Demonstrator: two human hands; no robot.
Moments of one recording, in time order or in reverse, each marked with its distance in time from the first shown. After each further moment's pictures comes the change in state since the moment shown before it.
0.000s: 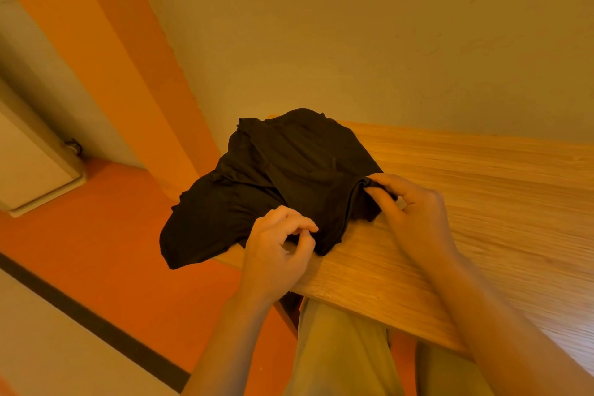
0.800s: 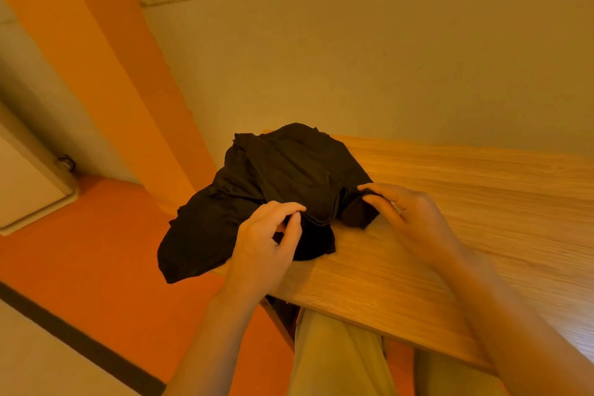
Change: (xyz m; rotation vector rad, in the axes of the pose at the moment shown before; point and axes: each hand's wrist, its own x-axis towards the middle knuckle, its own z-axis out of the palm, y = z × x) left_hand 0.020 0.020 -0.022 0.063 0.062 0.096; right_hand 0.011 -0.006 -0.024 -0.110 -0.221 -0.079
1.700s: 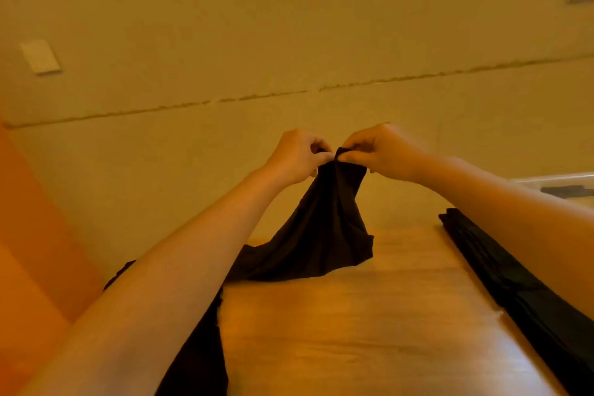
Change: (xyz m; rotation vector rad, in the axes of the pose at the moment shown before) left_hand 0.274 0.186 0.105 -0.173 -0.486 0.124; right_hand 0.113 -0.020 -0.251 -0.447 0.040 0.099
